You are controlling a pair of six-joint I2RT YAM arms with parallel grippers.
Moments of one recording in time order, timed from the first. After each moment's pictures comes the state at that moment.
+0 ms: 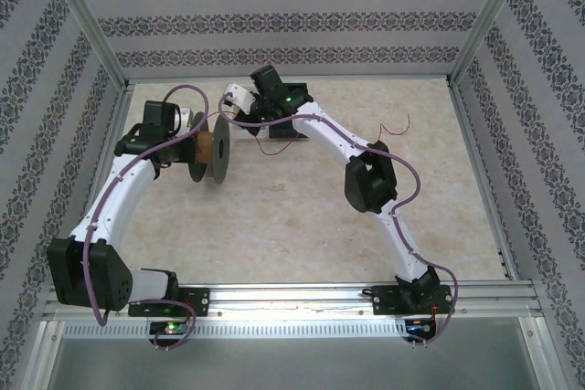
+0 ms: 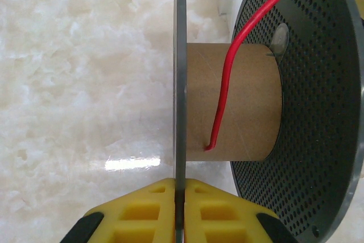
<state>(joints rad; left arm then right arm) -0.05 1.32 1.14 -0.75 0.03 -0.03 0.65 2.42 2.31 -0.61 -0.38 -0.44</state>
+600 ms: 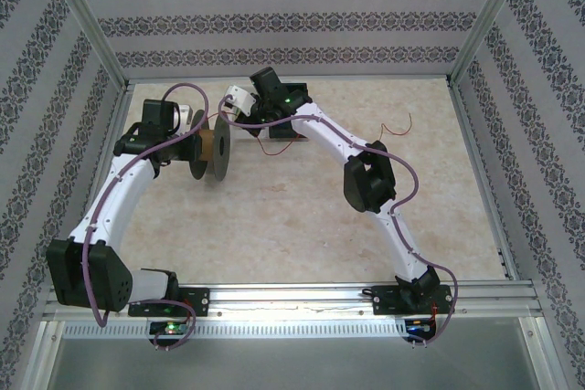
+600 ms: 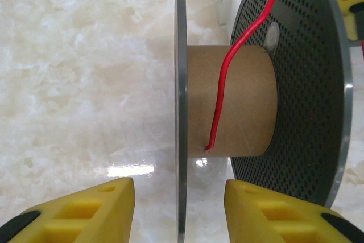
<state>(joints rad) -0.05 1.31 1.15 -0.74 0.02 -0.02 0.65 2.43 2.31 -0.62 -0.36 -0.45</state>
